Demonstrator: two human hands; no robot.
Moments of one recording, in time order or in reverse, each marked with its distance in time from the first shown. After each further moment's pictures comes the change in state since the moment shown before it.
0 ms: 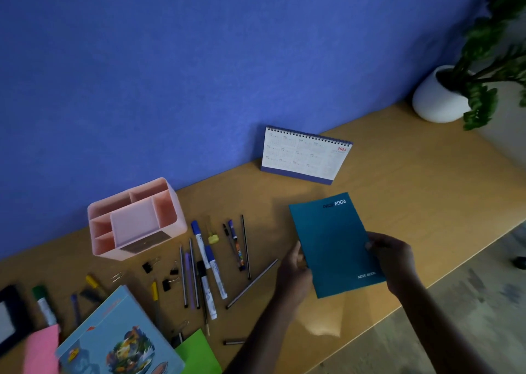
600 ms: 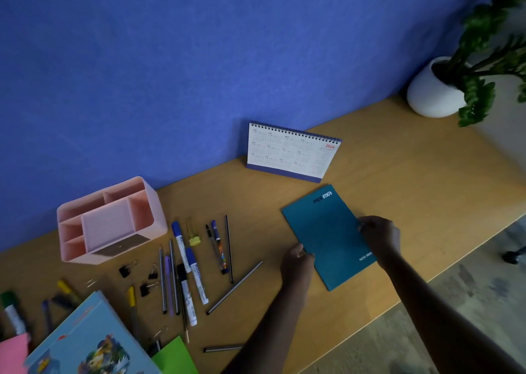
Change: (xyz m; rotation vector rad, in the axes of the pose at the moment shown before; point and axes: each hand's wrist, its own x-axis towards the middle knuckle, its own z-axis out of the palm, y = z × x) left_hand 0.052 0.009 0.062 -0.214 0.140 -0.172; right_hand 0.079 -0.006 -0.002 -0.450 0.064 -0.149
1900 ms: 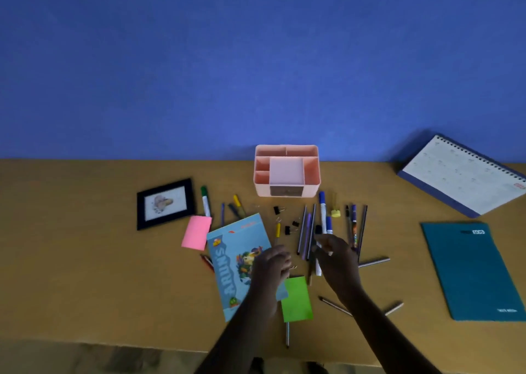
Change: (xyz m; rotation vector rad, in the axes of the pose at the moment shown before) left_hand -0.144 -0.071 -0.333 -0.595 0.351 0.030; right_hand -0.328 -0.160 0.215 -0.002 -0.535 -0.583
